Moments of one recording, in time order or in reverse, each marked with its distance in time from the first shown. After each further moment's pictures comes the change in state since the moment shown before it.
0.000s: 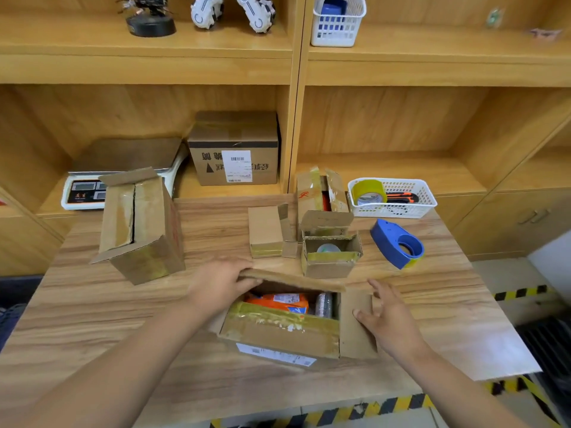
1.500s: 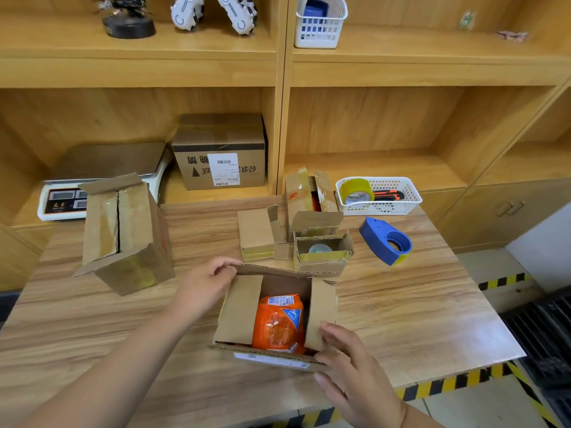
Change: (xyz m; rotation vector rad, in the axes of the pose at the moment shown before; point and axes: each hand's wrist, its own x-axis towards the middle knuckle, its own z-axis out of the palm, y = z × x) left_hand -0.009 0.013 -0.027 -0.763 -0.080 -0.414; right_hand -0.077 -0.011 0.037 -0.120 0.051 -0.794
